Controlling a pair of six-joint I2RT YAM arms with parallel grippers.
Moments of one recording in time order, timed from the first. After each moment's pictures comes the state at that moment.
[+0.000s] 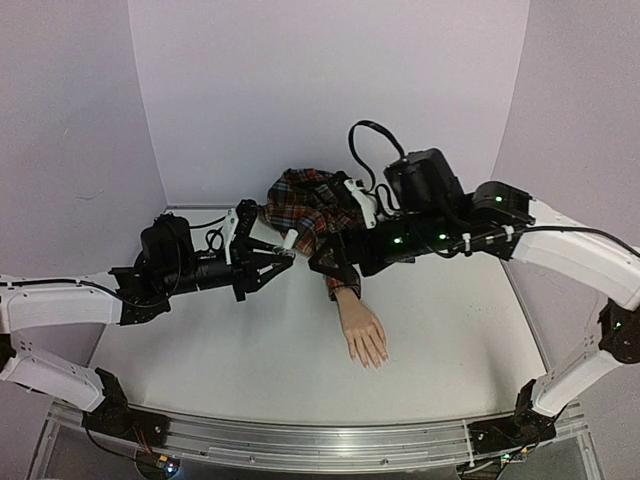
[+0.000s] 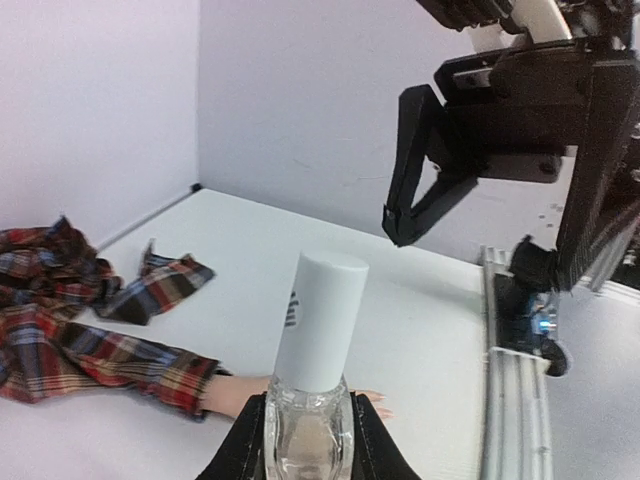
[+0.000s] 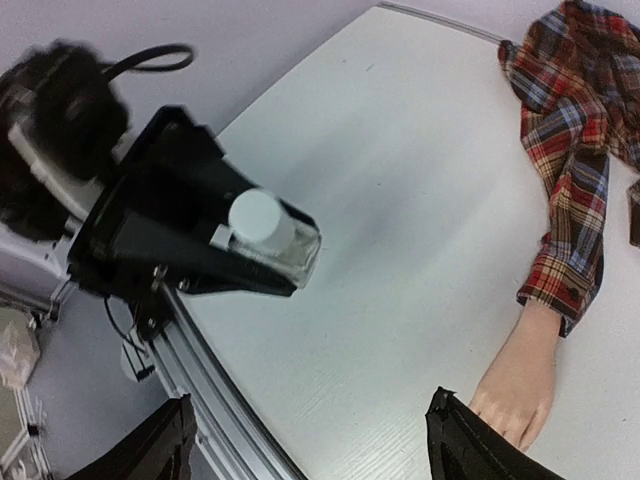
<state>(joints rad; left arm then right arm) -0.87 1.20 0.70 0.44 0.32 -0.04 1.06 1.52 1.56 -0.67 -0.07 0.38</state>
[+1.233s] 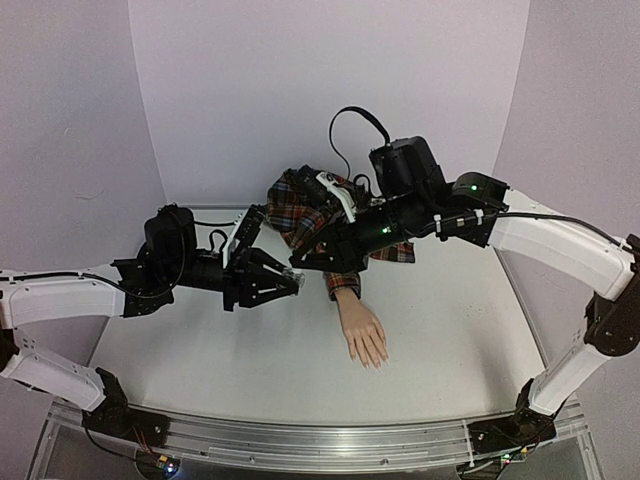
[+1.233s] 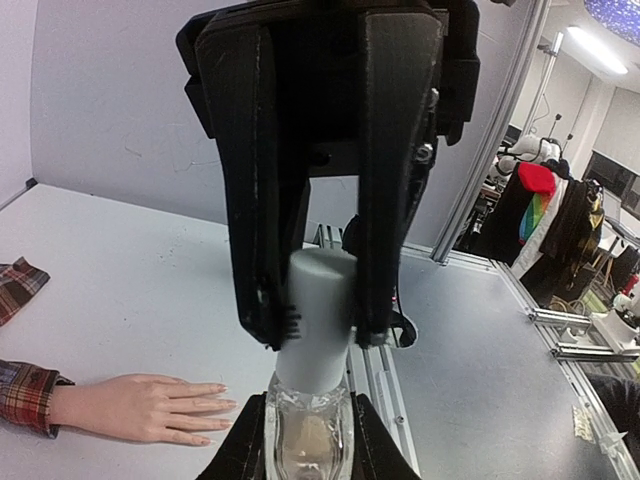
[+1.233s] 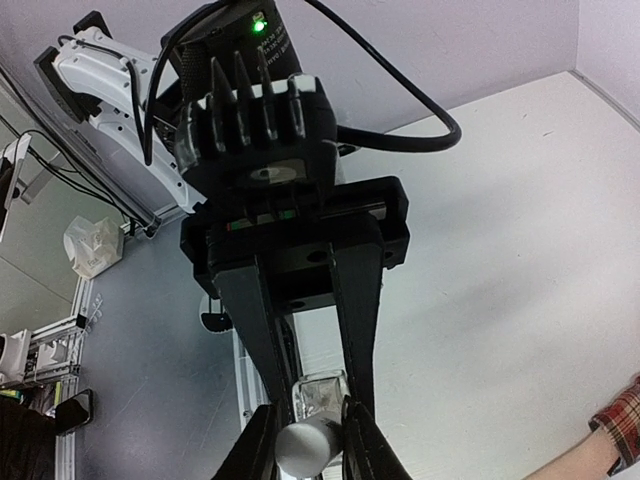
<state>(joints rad) -0.85 1.23 0.77 0.41 0.83 -0.19 1.01 1.60 1.63 -0.57 -0.52 0.10</state>
